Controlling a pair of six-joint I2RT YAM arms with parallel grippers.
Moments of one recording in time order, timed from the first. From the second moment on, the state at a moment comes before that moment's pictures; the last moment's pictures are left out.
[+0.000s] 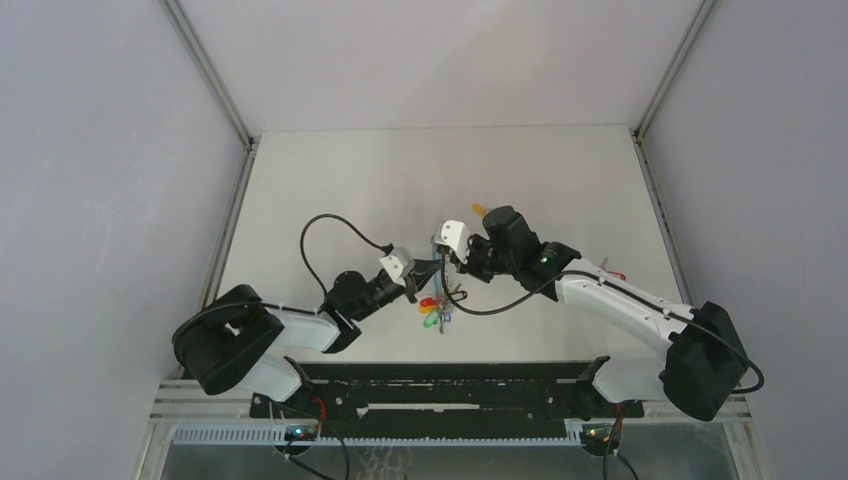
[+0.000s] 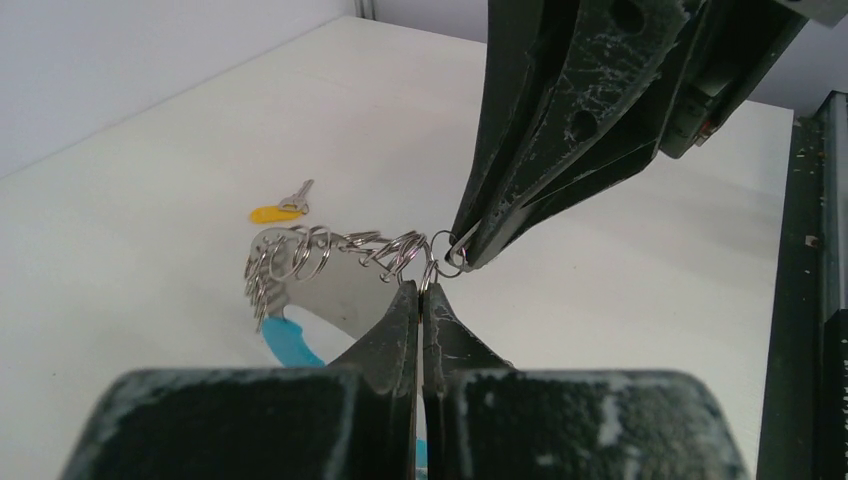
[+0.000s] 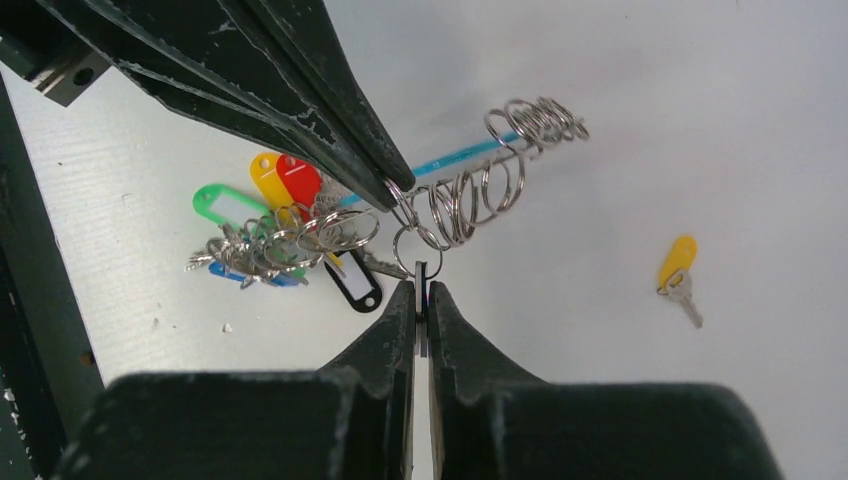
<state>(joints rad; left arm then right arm) -0.79 1.44 0.29 1.26 0.20 -0.01 0.73 1.28 0.92 -0.34 -0.26 -0.54</state>
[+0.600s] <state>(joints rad) -0.79 1.44 0.27 1.31 0.16 -0.05 0.74 1.30 0.97 -0.32 -0.26 -0.54</state>
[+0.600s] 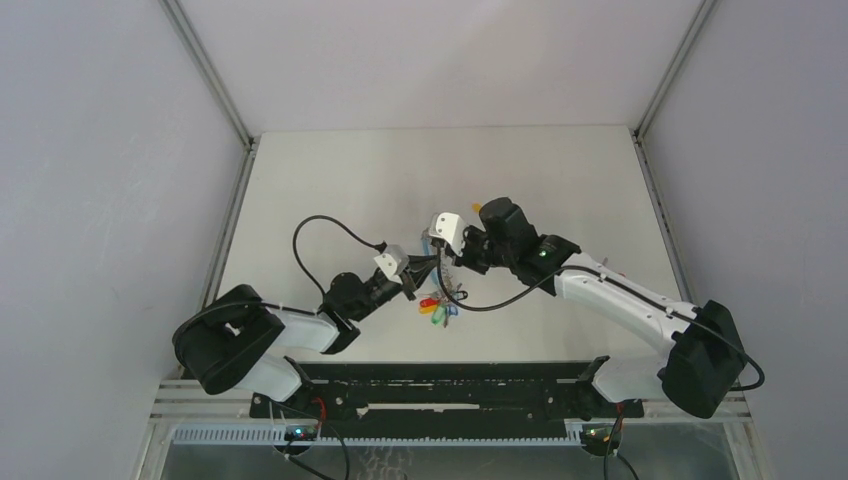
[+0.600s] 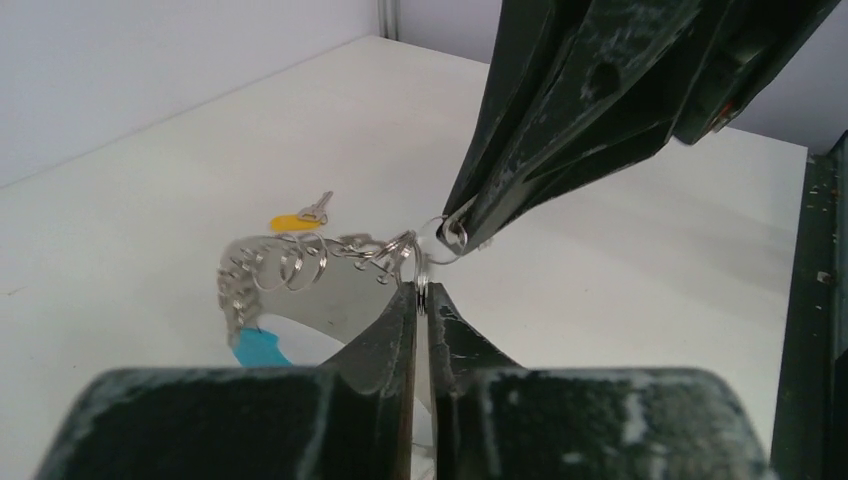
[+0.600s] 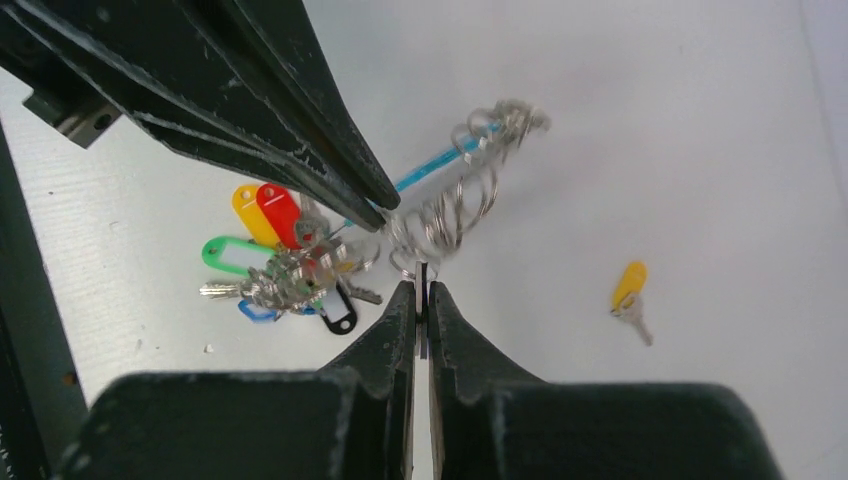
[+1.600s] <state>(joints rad) -0.78 1.44 0.28 1.25 0.24 -0.03 0.84 1.29 1.02 -0.40 -0.25 -0.65</state>
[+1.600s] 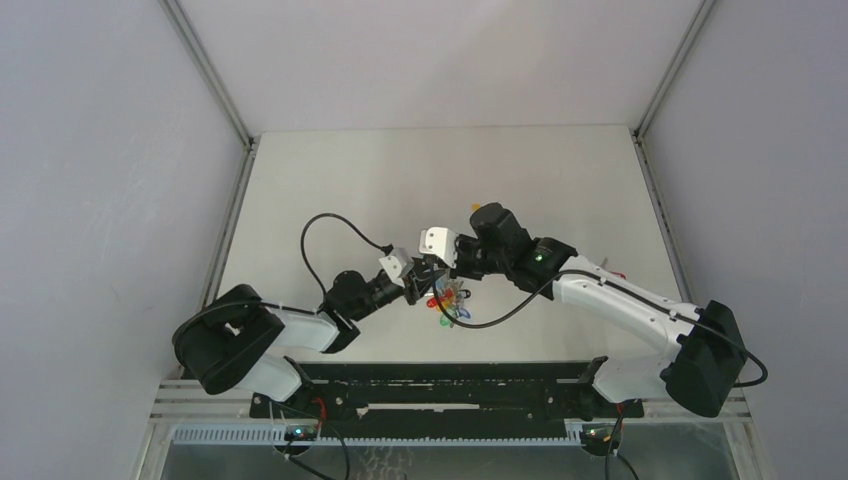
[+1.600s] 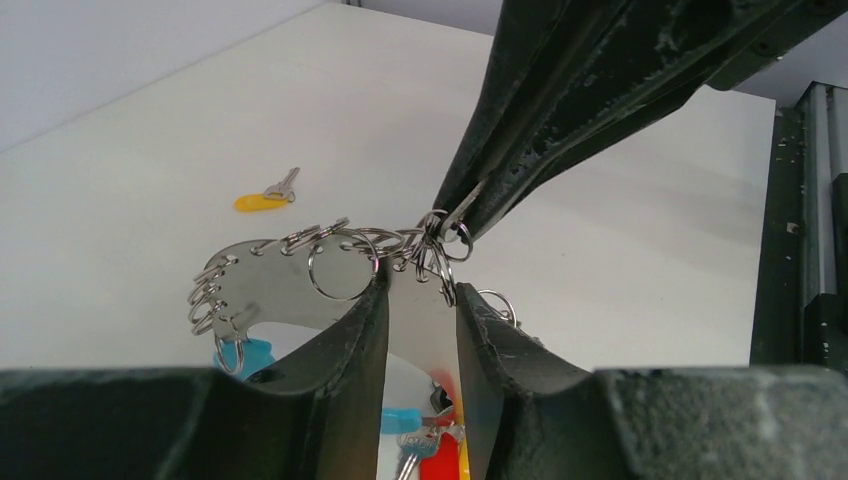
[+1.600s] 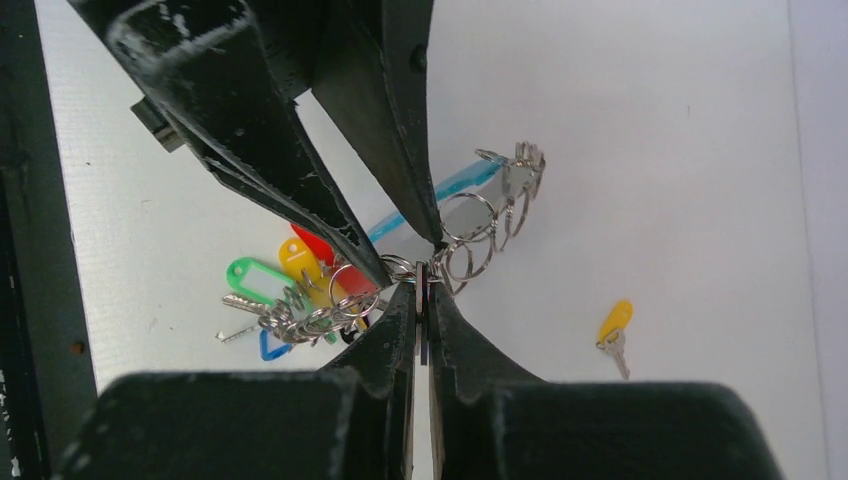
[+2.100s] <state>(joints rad) -0.78 1.44 0.29 1.22 0.24 -0.03 0.87 1.29 1.02 -0.42 -0.25 -0.67</state>
